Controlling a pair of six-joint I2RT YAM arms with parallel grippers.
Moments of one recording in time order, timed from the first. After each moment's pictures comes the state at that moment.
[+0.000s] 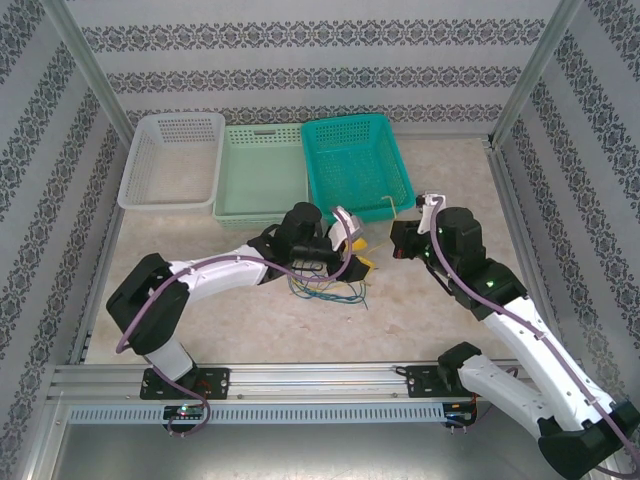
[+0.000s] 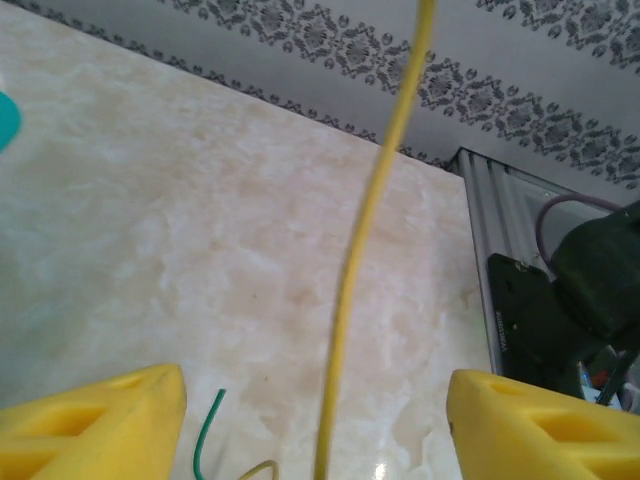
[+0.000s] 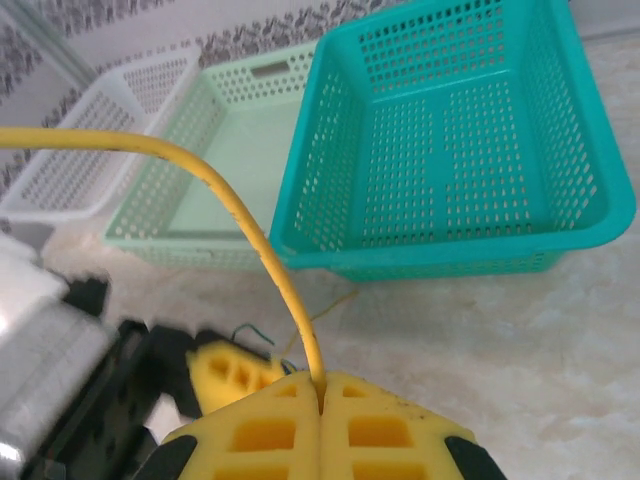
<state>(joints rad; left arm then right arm) -0.78 1.67 1.02 0.22 0.63 -0.07 0.44 0.82 0.87 -0.50 -0.05 0.44</state>
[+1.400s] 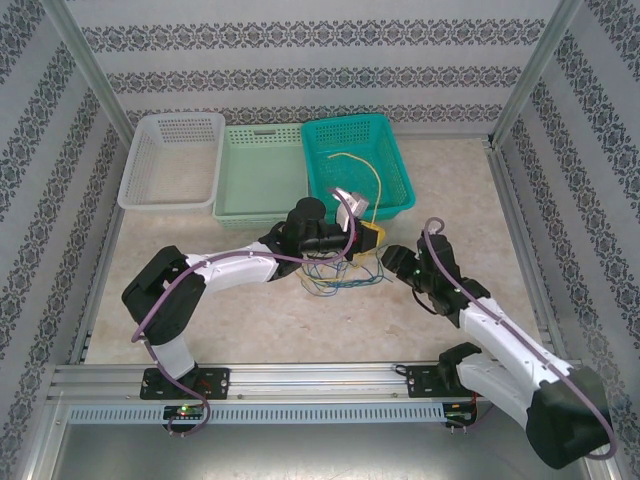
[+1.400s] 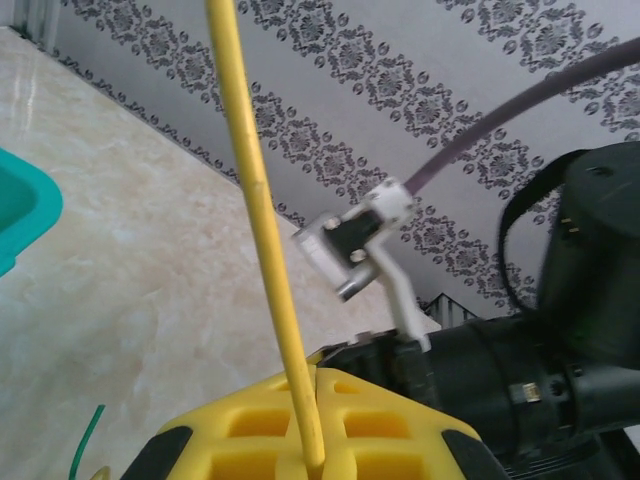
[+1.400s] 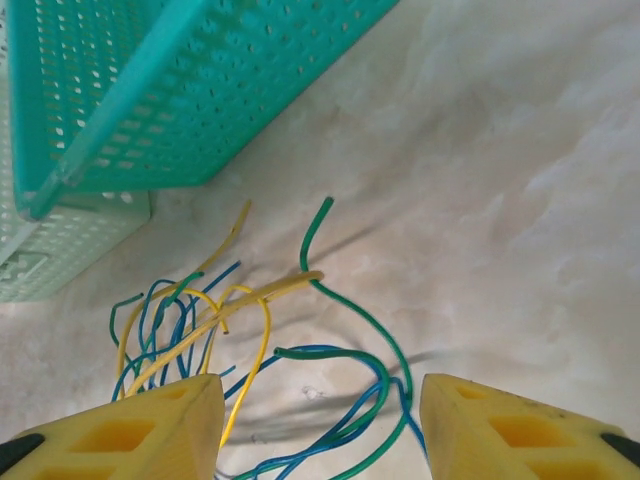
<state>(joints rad) -0.79 1.74 1.07 0.51 0.52 -0.44 0.37 0.94 0.46 -0.23 -0.09 0.90</state>
